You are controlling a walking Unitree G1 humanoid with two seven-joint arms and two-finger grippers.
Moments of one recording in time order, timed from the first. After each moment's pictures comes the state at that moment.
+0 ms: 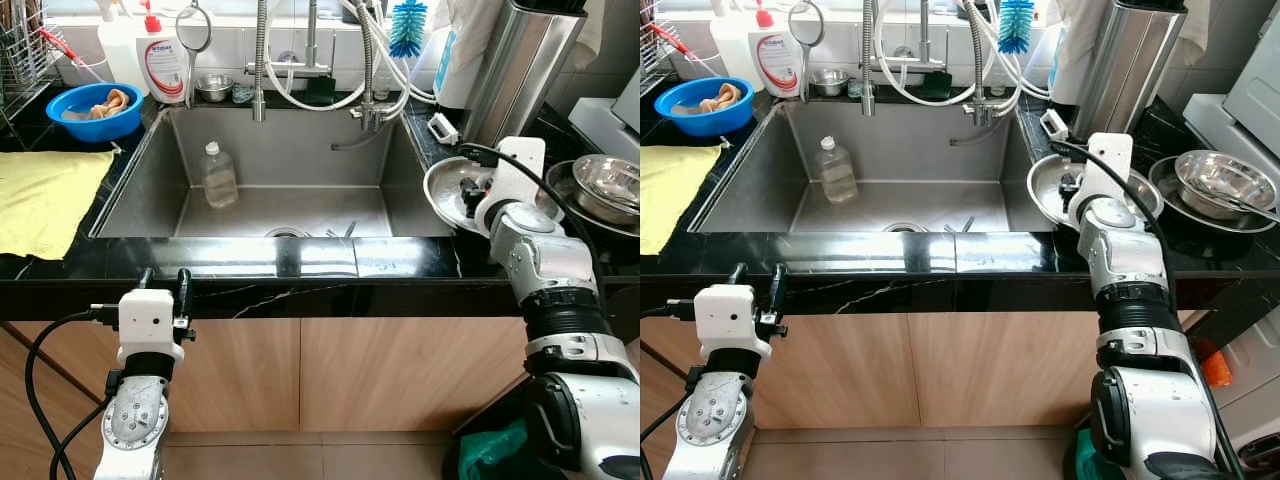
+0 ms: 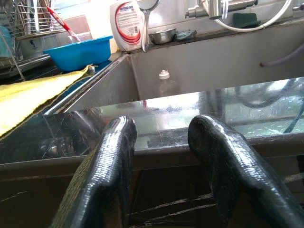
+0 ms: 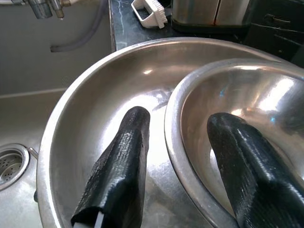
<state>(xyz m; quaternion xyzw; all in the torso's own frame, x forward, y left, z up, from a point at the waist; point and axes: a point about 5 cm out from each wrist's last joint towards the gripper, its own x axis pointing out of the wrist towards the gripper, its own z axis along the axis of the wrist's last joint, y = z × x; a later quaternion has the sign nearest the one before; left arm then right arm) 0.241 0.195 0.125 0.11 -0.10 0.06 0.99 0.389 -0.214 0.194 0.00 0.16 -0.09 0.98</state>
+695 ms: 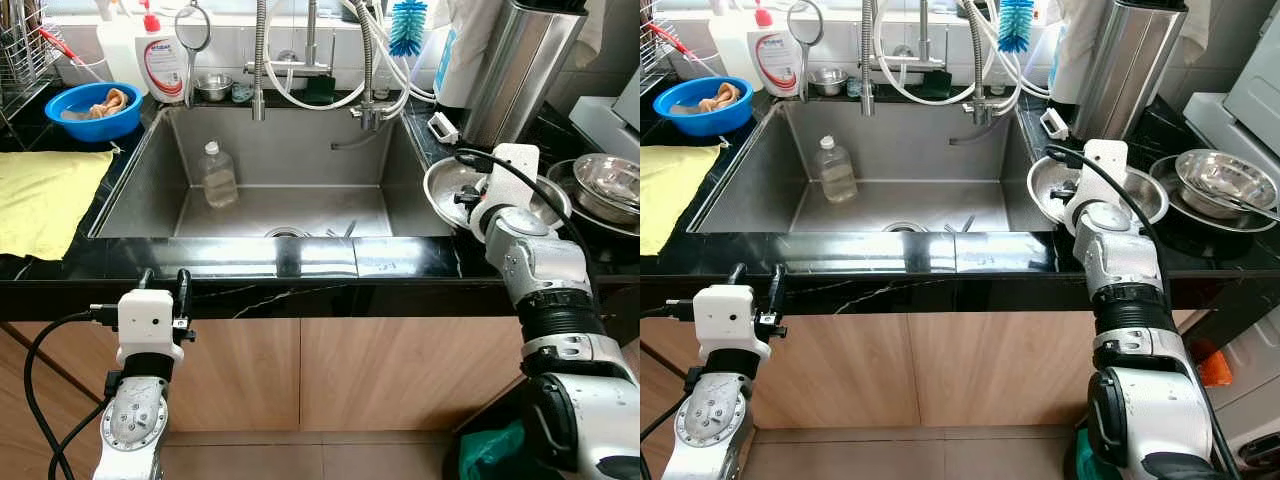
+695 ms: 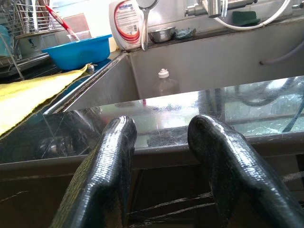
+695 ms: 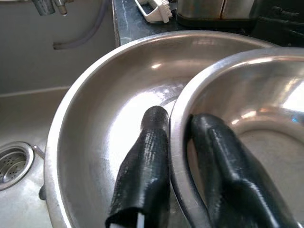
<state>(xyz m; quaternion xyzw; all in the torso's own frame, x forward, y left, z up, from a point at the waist) 0.239 0.195 0.125 0.11 -0.10 0.06 0.99 0.389 -0.209 0.192 0.01 0.16 -0.09 0.98</state>
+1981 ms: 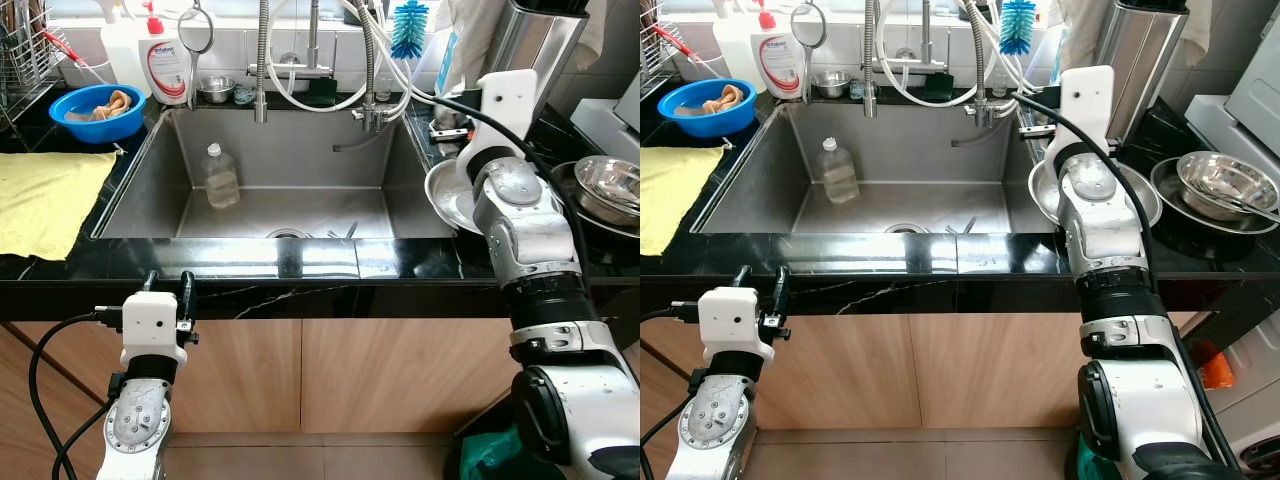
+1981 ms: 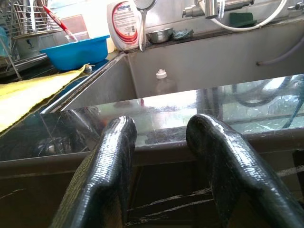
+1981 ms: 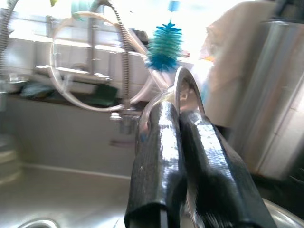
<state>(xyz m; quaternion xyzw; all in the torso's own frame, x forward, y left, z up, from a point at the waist) 0.239 0.192 0.122 0.11 -0.10 0.05 0.99 0.396 -0.160 0.262 -0.08 -0.07 0.03 0.99</state>
